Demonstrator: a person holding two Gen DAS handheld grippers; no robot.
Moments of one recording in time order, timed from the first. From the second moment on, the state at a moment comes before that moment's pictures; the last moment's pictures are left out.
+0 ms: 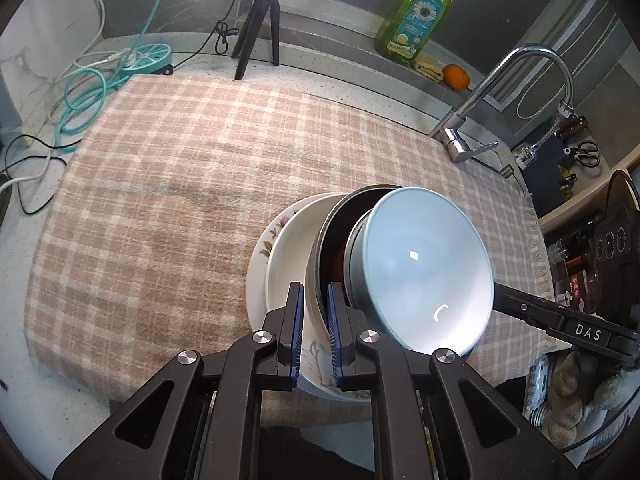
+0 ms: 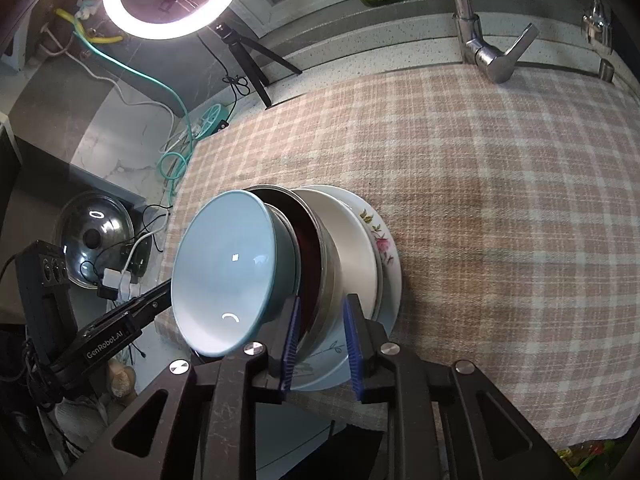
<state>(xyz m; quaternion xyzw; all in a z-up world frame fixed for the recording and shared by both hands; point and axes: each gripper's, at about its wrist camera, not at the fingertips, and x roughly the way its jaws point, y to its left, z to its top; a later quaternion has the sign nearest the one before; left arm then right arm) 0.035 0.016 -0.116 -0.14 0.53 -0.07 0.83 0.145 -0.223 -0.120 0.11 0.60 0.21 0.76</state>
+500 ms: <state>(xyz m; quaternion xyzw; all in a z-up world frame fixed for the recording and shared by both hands) -0.004 0.004 -0.095 -0.12 0.49 -0.06 0.86 0.106 -0.227 -0.088 0.05 0.55 0.22 0.80</state>
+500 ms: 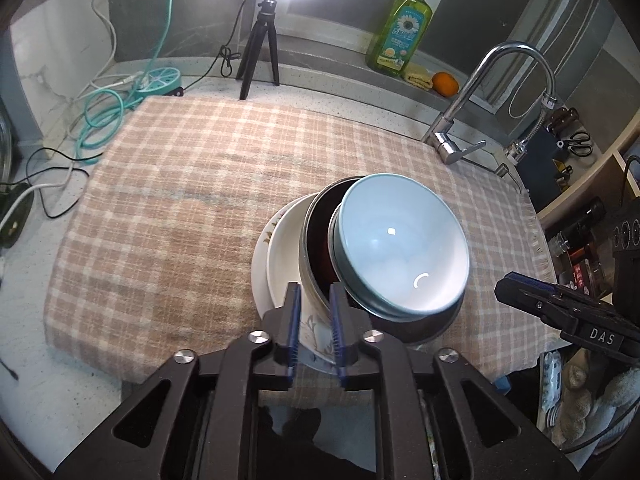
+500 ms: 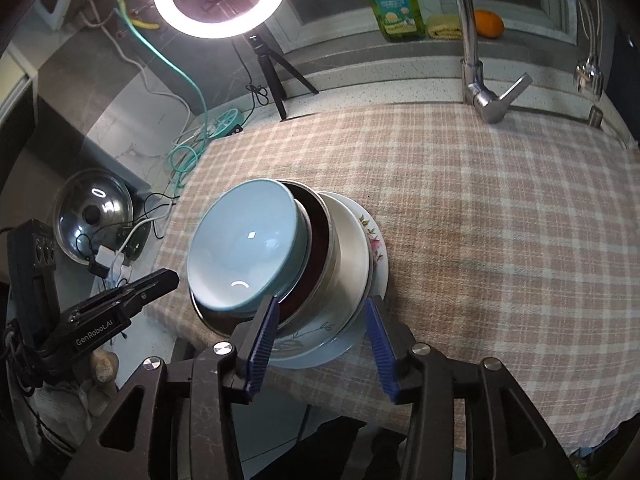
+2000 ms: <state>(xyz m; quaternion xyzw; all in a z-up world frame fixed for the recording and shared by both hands) -0.064 -0.024 -0.049 -0.06 0.42 -0.04 0.90 0.039 -0.237 -0.046 0.01 0.44 0.18 0.88</state>
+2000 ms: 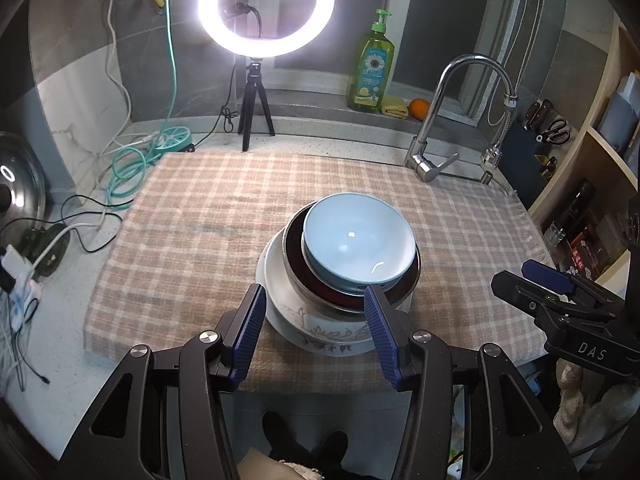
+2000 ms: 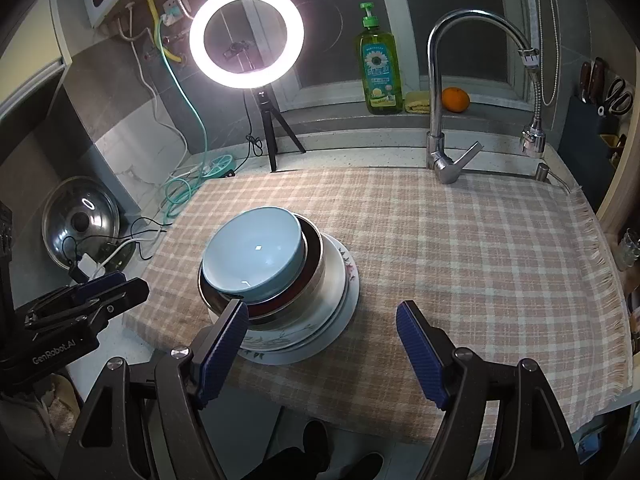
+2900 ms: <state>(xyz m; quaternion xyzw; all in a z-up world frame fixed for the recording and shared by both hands) -0.064 -0.016 -0.054 -0.07 0.43 -0.04 0.90 0.040 -0.238 -0.055 0.00 0.46 0.17 0.87</state>
